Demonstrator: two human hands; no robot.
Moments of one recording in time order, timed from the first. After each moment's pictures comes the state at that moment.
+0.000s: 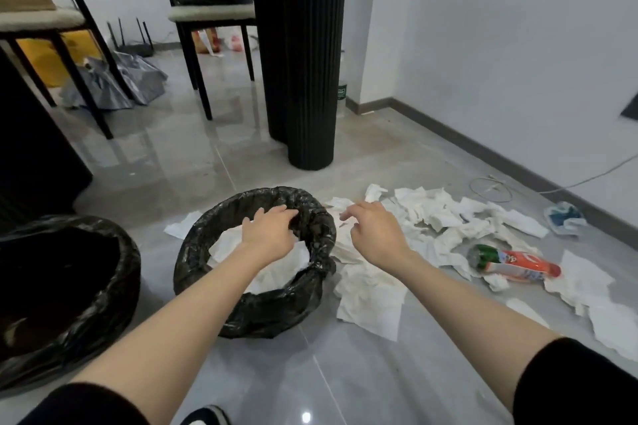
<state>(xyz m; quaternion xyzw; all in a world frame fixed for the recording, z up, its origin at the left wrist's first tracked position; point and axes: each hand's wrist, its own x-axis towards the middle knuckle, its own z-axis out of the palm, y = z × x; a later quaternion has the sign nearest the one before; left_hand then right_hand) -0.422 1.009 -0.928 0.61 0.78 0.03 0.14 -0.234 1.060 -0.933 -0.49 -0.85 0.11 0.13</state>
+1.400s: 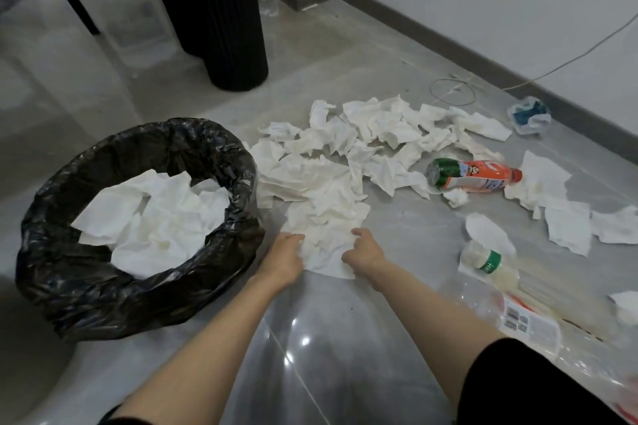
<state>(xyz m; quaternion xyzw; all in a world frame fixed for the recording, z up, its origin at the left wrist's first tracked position) -0.302 1.022 -1.100 0.60 0.70 0.06 0.38 -0.140 1.050 -1.111 -0.71 -0.47 0.52 0.11</state>
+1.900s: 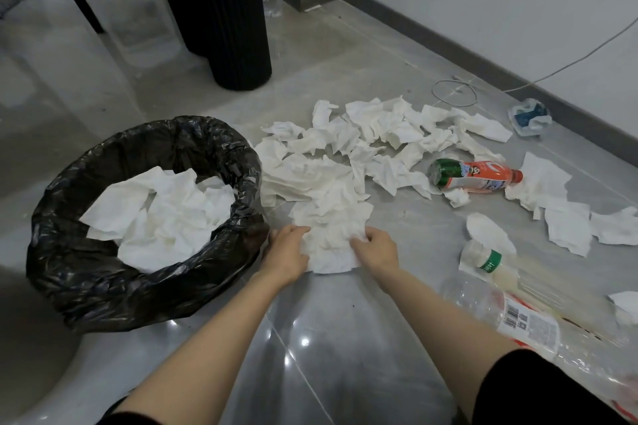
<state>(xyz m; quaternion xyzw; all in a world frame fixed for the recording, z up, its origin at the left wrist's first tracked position) -0.301 1.019 -1.093 0.61 0.70 0.07 0.35 -0.132 1.043 -1.108 -0.73 -0.48 0.45 0.20</state>
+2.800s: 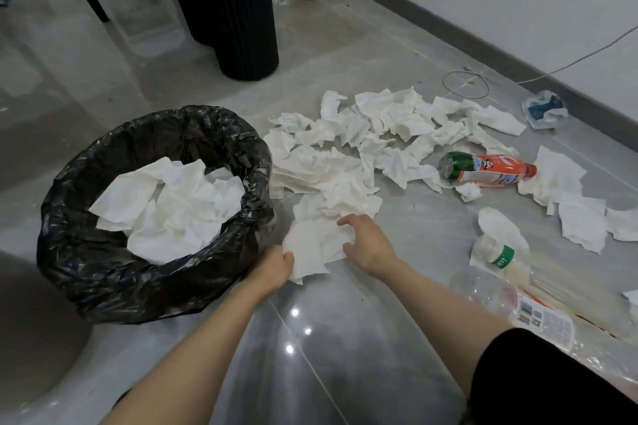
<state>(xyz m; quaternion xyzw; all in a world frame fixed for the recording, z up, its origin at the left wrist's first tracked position) -0.330 0.999 -1.107 0.51 0.76 0.06 0.41 -0.148 1.048 -1.112 -0.62 -0.70 0.35 0.05</state>
